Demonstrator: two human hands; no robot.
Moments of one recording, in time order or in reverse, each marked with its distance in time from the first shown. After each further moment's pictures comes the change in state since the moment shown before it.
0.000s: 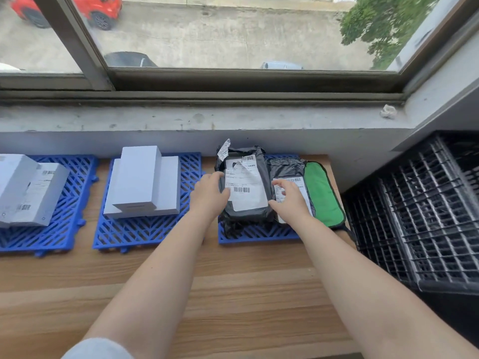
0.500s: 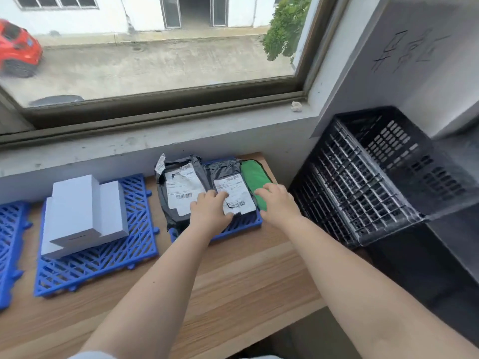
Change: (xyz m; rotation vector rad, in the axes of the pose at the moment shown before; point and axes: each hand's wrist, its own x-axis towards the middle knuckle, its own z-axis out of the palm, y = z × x) left_hand -0.066 0.094 0.066 0.429 -0.135 0.391; right_hand -0.089 0.049 -0.086 -0.609 0.114 -0.078
